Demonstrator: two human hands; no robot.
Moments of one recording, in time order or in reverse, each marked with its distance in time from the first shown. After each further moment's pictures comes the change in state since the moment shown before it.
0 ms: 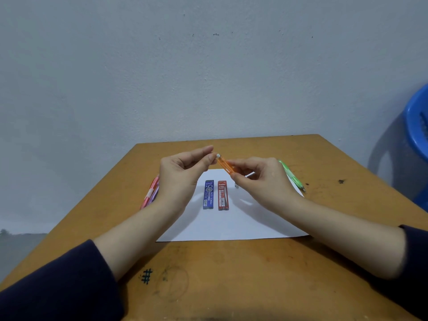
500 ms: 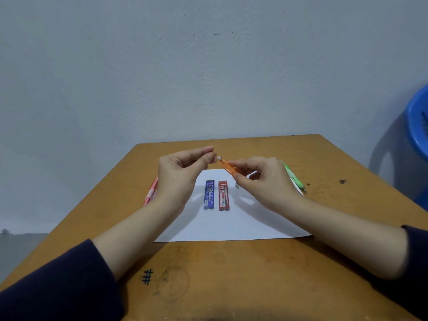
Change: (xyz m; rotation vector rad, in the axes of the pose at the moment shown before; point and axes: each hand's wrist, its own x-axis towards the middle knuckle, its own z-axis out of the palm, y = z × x) left_hand 0.002 0.001 -0.002 -0.024 0.001 -0.004; right_hand 0.001 0.000 -0.004 -0.114 -0.012 -0.020
